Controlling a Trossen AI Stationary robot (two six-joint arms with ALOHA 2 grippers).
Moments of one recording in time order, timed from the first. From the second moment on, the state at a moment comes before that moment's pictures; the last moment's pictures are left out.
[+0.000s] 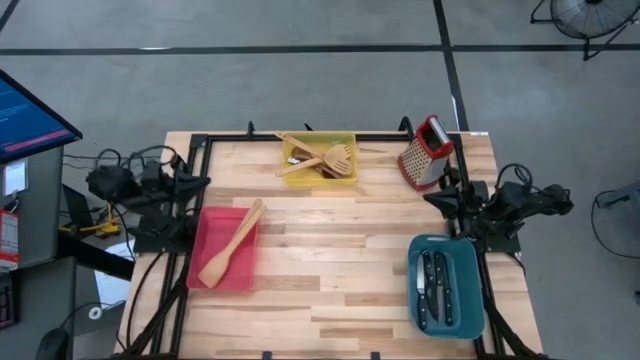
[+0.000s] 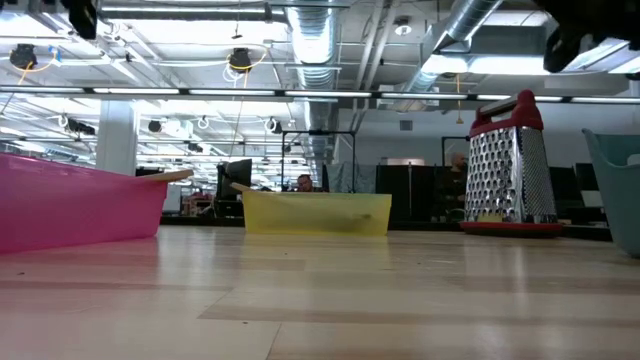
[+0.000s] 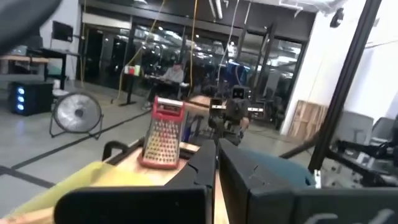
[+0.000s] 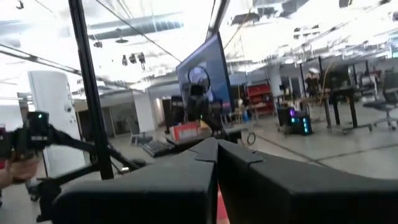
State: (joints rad) left arm -0.50 0.00 0.55 -0.34 -0.71 -0.09; right arm 0.30 0.01 0.20 0.14 0.37 0.06
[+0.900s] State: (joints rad) left arm -0.46 0.00 0.06 -0.09 -0.63 -0.16; right arm 0.30 0.01 0.01 0.16 0.34 0.08
